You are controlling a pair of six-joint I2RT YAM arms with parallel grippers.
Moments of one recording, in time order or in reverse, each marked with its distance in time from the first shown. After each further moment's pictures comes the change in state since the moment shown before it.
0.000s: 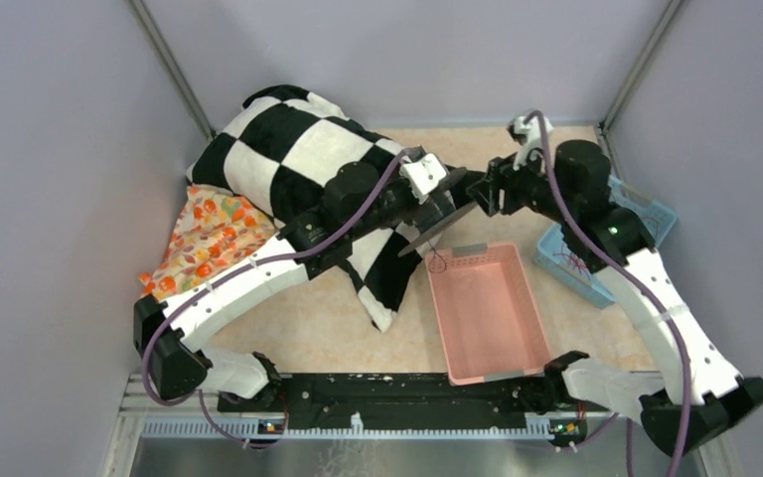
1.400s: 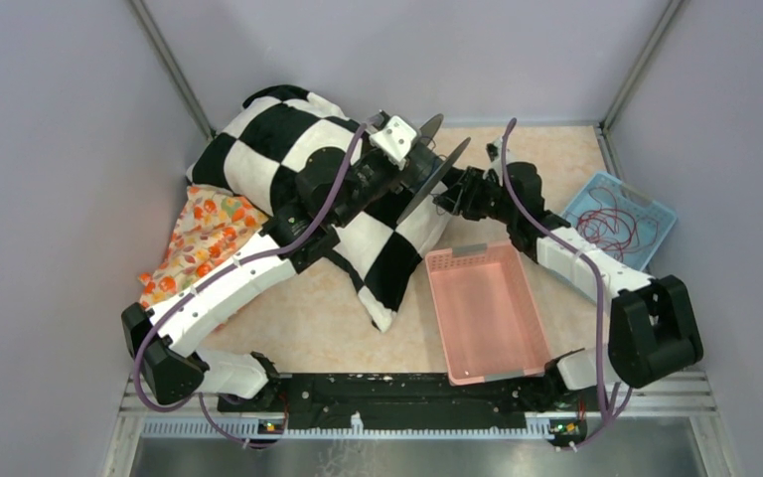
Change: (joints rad) left arm 0.052 -0.034 0.061 0.131 -0.183 -0.030; right arm -0.060 0.262 -0.401 0.674 -0.108 0.586
